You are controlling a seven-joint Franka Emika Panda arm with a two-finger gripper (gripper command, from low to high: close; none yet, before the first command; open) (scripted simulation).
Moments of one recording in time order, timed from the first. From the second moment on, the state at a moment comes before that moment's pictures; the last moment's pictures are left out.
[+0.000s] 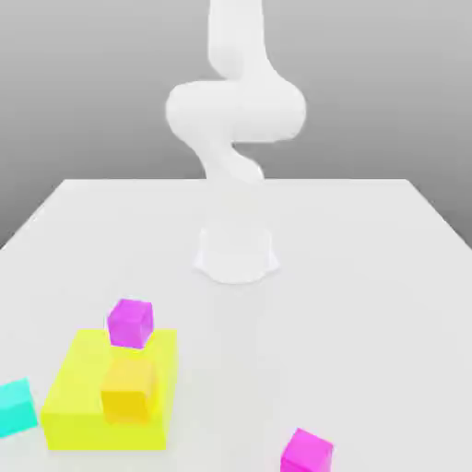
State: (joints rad) arm 0.05 -0.71 -0.04 -2.31 0.02 2.33 0.72
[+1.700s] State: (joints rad) arm 0.21 0.11 -0.27 -2.42 0.06 2.53 0.02
